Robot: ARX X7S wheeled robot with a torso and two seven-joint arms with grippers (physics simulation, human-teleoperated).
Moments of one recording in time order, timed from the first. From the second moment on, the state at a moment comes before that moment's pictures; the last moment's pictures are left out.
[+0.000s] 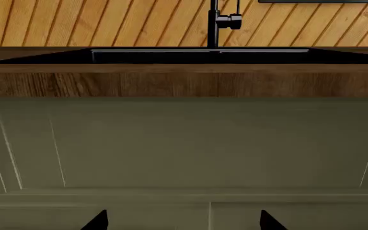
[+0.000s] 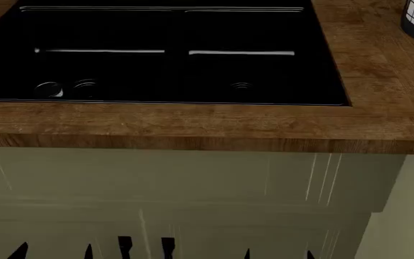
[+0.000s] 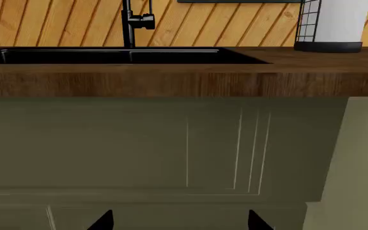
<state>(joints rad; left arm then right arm) 0.00 0.00 0.00 0.00 0.00 0.00 0.00 0.00 0.00 0.00 0.00 0.00 0.00 0.00</state>
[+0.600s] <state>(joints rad) 0.01 -0.06 0.07 0.01 -0.07 0.01 -0.06 0.00 0.06 -0.08 0.00 0.06 0.00 0.07</state>
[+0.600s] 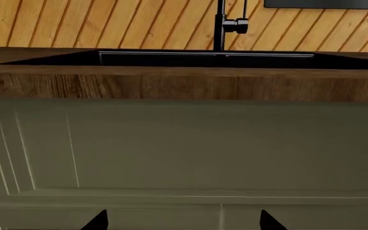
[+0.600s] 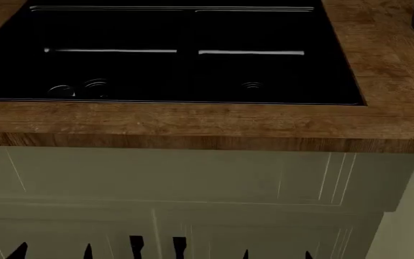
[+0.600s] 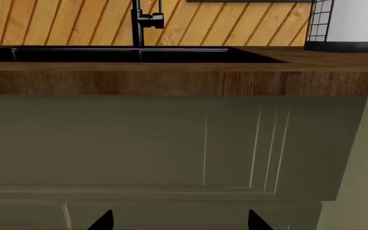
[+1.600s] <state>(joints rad) -0.04 -0.15 0.09 0.31 -0.17 -0.34 -0.14 -0.02 0.25 -0.29 -0.60 0.18 0.43 -0.05</state>
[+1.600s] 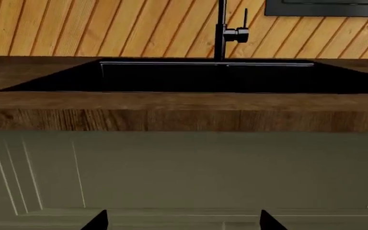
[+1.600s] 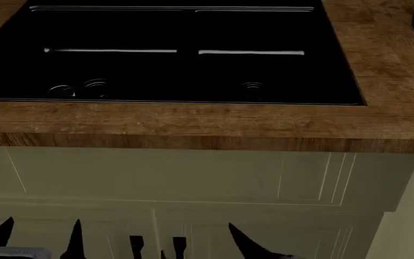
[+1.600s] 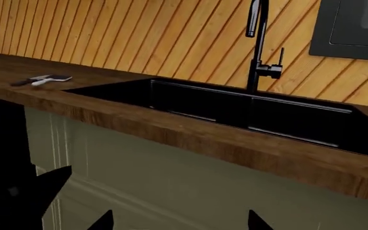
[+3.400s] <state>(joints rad) -0.75 -0.34 -0.22 0.66 -0.52 -1.39 -0.25 0.39 0.41 0.06 -1.01 0.93 1.12 0.29</state>
